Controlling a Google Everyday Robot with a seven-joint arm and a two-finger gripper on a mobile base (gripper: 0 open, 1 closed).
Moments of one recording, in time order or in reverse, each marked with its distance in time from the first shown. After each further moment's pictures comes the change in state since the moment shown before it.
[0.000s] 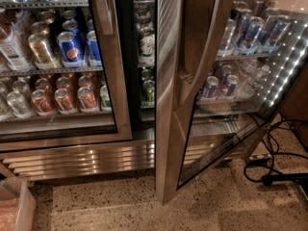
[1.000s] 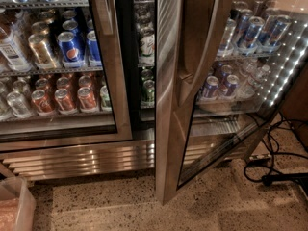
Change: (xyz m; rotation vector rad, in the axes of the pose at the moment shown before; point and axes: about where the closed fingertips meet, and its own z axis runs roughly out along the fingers) arm 0.000 0.000 0.000 0.000 0.000 0.000
